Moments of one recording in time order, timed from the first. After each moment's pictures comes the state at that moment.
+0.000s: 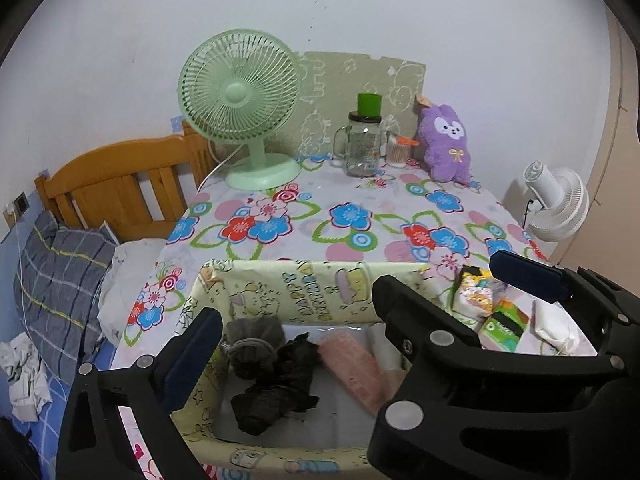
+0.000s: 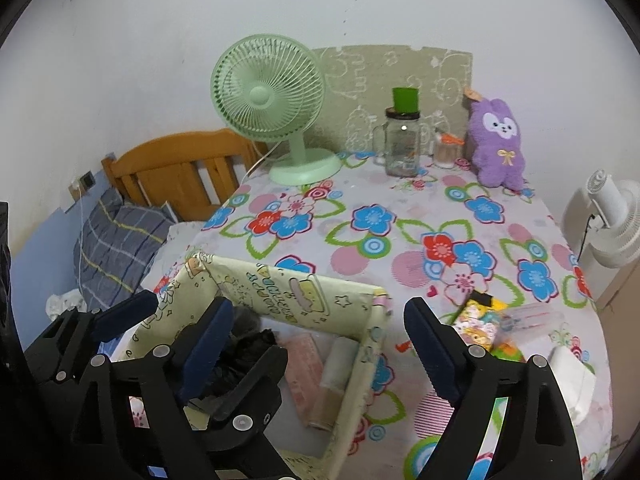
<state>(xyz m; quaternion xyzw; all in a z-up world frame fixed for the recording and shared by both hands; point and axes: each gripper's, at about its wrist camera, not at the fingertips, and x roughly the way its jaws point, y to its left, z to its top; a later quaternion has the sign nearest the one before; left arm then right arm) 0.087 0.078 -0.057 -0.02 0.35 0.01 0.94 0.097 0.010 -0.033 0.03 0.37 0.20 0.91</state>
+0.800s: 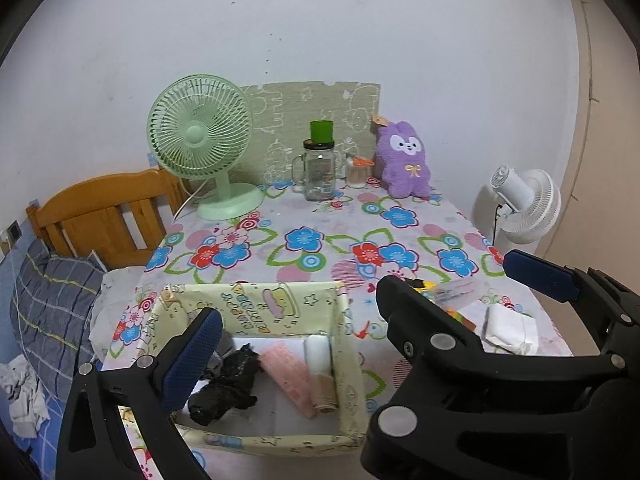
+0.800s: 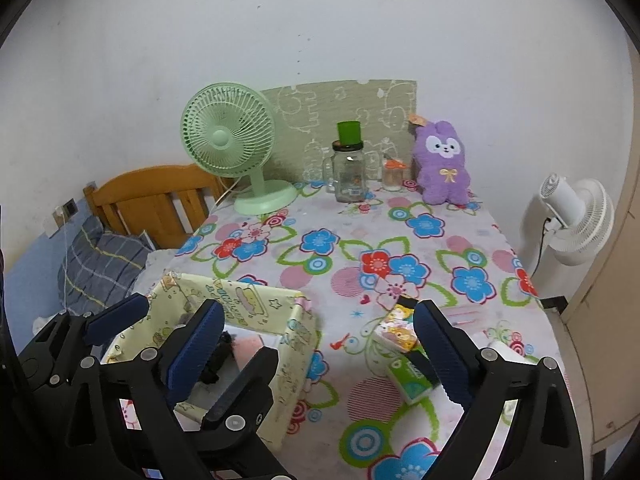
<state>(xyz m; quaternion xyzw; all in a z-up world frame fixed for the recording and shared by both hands) 0.062 0.017 -0.032 0.01 0.31 -0.02 0.95 0.063 -0.058 -0.005 0.04 0.33 0.15 0.93</state>
